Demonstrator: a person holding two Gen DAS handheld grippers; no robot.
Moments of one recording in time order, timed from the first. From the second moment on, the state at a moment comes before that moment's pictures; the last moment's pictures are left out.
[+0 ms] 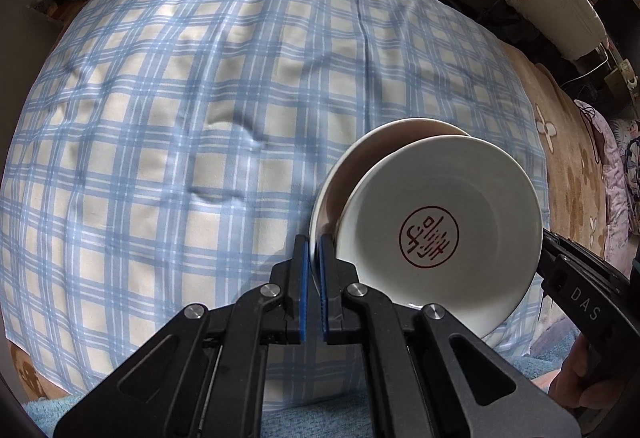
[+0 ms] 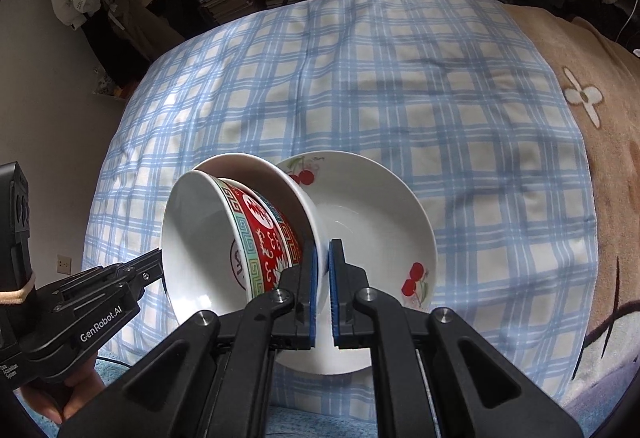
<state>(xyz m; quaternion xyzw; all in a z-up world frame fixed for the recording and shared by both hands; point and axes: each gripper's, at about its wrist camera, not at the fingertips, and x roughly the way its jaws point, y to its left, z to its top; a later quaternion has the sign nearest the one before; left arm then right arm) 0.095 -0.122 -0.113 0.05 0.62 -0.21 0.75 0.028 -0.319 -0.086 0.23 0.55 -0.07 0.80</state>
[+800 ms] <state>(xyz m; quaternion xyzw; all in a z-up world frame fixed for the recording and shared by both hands) 0.080 -0.121 -0.092 0.08 0.56 -0.22 0.79 0.023 -0.321 -0.067 0.21 0.52 -0.08 0.82</state>
